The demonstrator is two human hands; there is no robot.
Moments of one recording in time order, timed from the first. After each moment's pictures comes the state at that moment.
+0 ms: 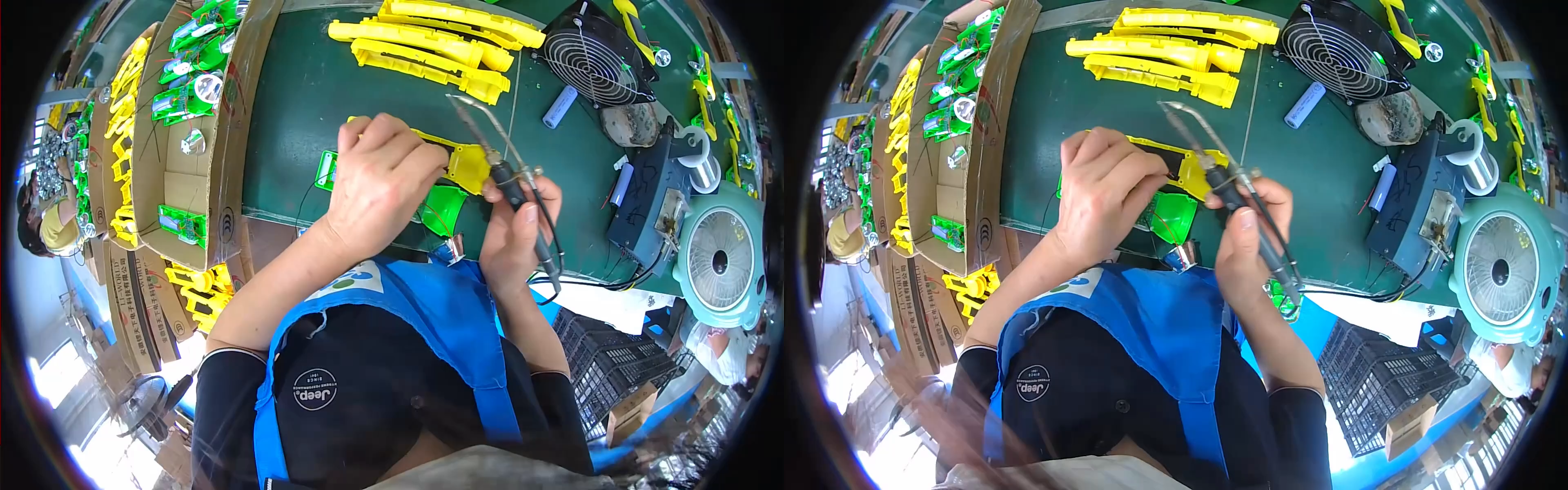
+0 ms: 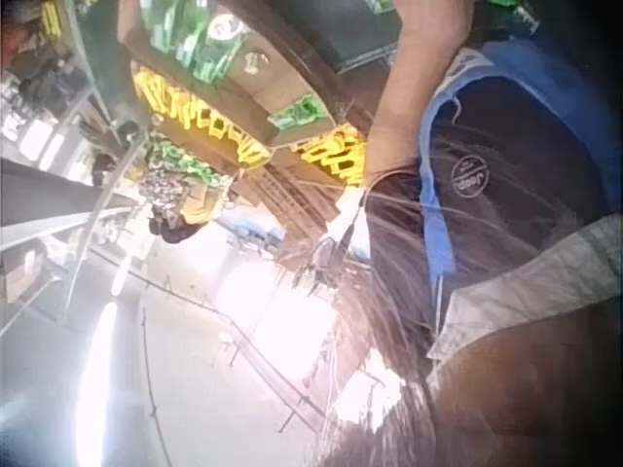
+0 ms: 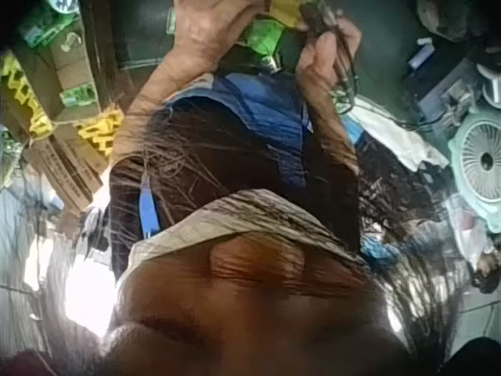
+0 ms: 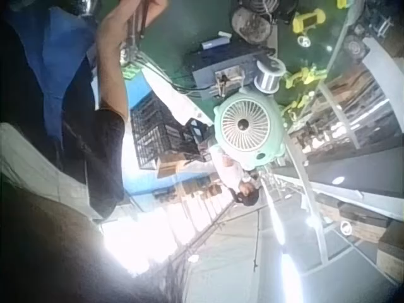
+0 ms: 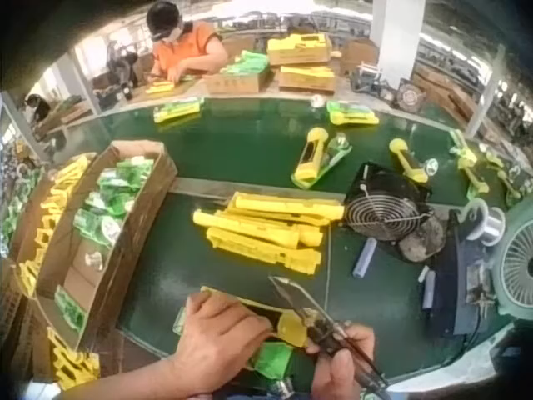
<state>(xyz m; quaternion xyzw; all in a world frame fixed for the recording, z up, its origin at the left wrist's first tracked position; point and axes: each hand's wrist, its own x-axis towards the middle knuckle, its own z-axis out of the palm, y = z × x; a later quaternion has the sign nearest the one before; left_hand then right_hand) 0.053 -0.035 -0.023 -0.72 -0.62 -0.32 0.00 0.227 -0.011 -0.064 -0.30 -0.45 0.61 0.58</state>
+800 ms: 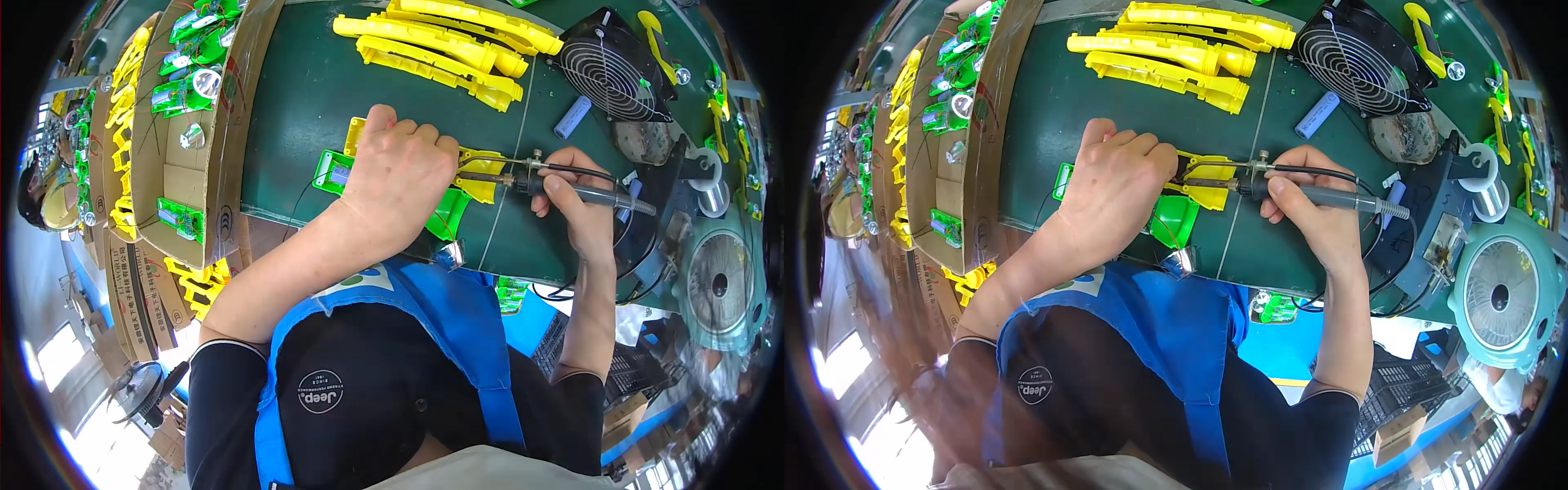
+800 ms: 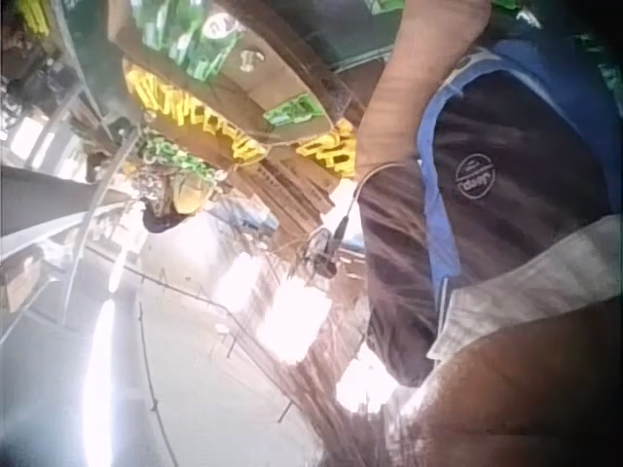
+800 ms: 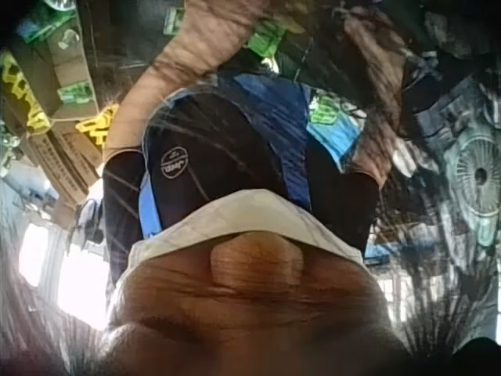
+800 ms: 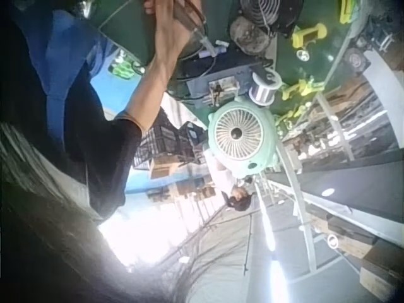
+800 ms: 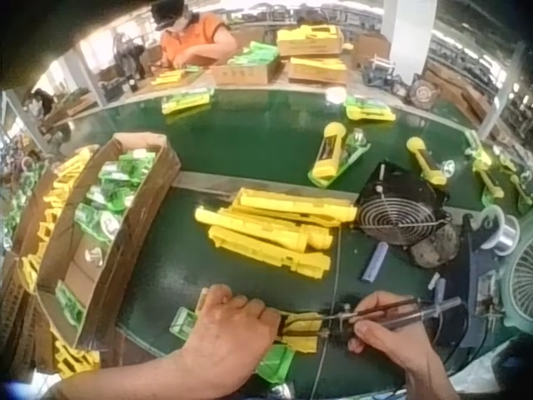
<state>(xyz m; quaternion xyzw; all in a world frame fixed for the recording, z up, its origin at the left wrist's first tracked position) 0.060 -0.013 -0.011 -0.75 -0.66 -0.04 -0.03 0.280 0.087 -0.028 -0.39 -0.58 0.67 0.22</state>
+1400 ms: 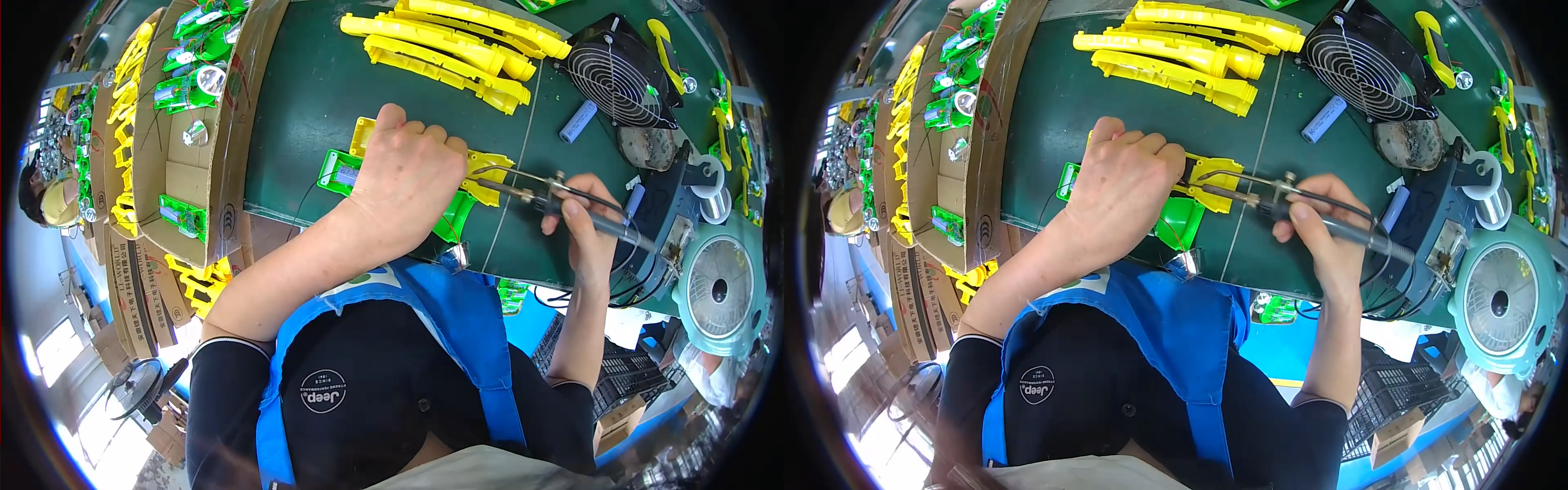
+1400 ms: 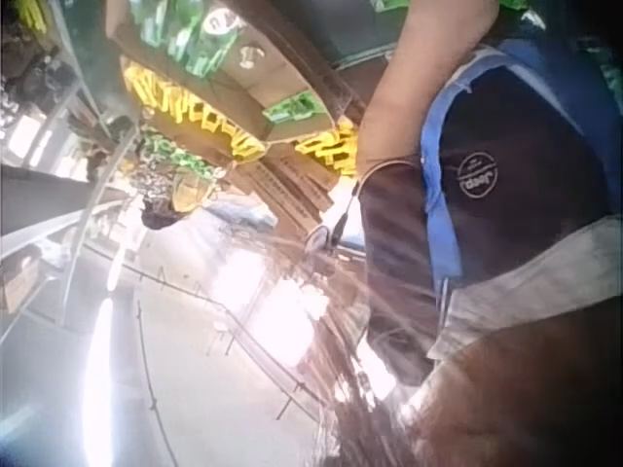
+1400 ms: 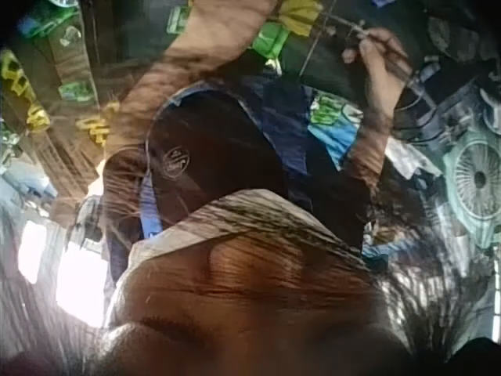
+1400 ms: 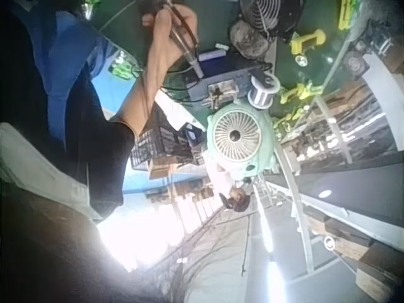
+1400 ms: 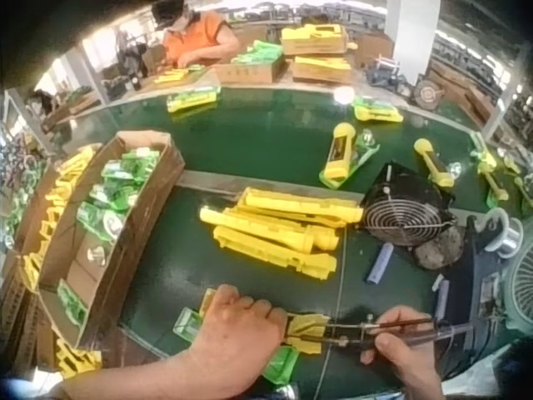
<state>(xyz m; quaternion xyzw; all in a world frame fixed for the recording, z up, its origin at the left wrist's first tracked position) 0.060 -0.010 -0.008 -0.75 -0.66 -0.04 -0.04 0.299 0.068 -0.033 -0.38 -0.55 0.68 0.30</state>
